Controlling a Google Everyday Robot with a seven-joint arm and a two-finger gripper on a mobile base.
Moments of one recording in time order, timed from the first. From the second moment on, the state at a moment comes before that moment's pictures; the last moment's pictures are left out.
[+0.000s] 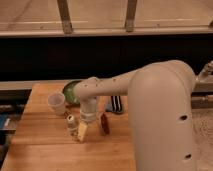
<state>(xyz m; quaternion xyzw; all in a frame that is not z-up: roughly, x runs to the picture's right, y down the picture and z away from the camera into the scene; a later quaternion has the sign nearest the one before) -0.090 0.228 0.756 -0.48 0.13 0.25 0.83</state>
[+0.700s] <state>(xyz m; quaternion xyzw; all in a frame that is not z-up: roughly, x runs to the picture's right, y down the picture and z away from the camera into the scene) -0.112 0.179 0.752 -0.45 0.08 0.26 0.85</state>
